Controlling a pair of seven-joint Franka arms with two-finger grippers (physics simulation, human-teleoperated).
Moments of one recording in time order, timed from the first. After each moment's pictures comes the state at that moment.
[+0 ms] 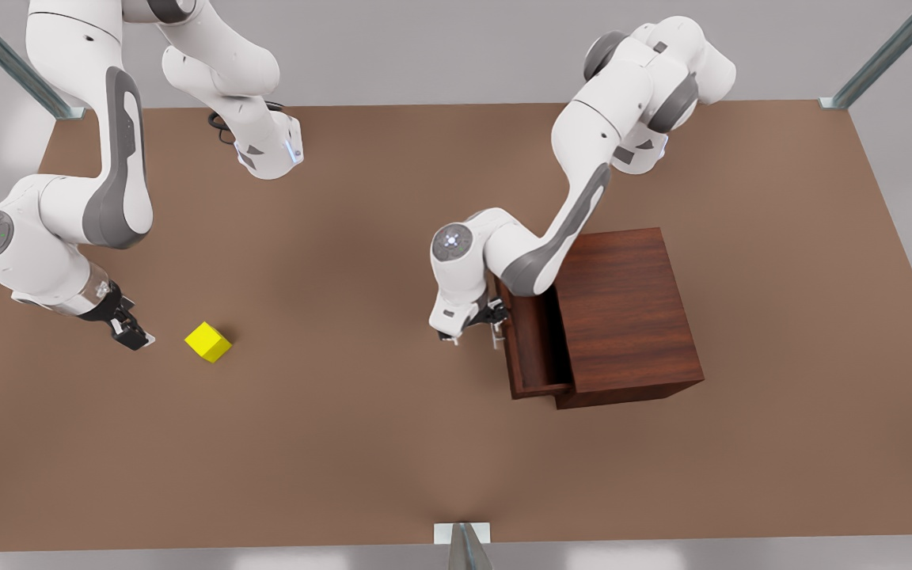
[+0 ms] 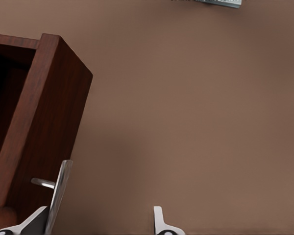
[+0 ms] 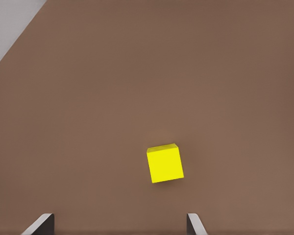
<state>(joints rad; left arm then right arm) -0.66 0.79 -0.13 -1.21 0.36 2.01 -1.19 -0.08 0.15 -0.03 -1.79 0.02 1.97 0.80</state>
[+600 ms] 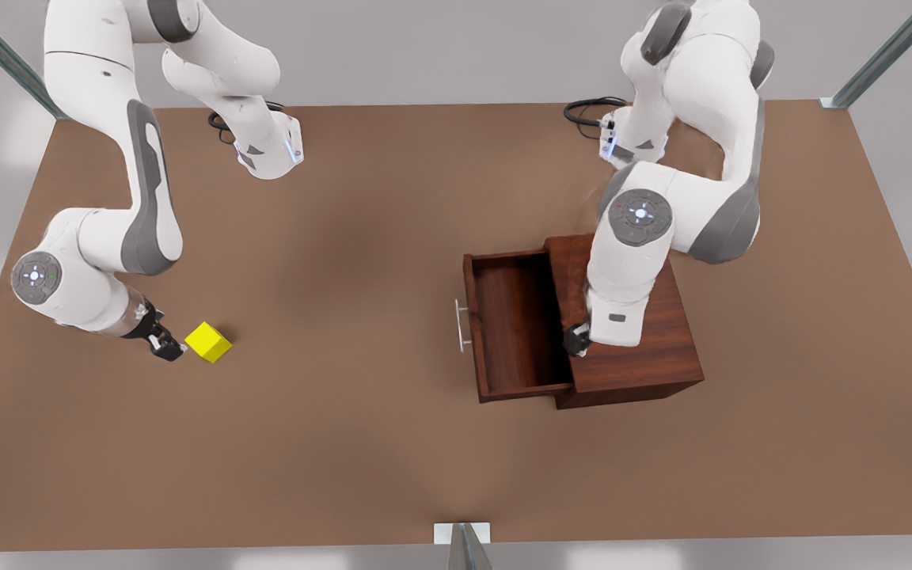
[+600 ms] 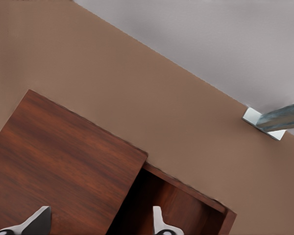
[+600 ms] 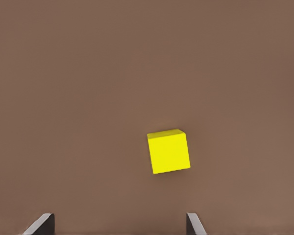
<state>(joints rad) -0.17 0.52 -0.21 -1.07 0.22 1.62 -1.04 -0.03 0.28 -0.02 -1.79 0.02 1.98 0.81</state>
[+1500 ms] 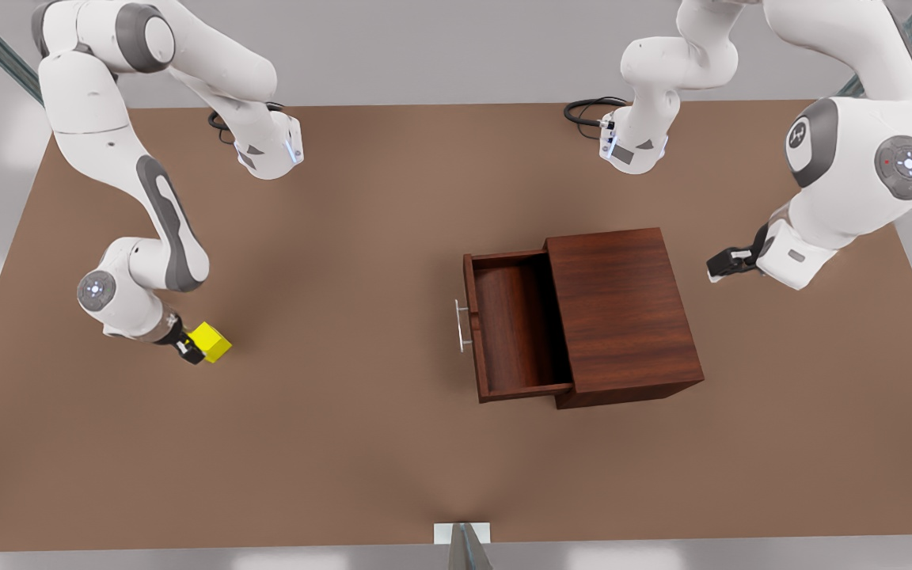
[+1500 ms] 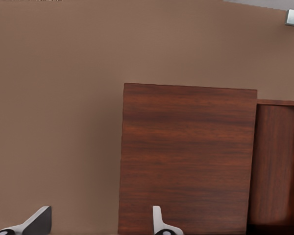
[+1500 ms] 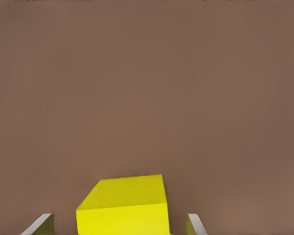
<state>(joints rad) -0.08 0.09 -0.02 -1.57 -0.03 1.61 -0.20 -0.37 0.41 0.21 -2.11 -0.10 2.51 0.71</state>
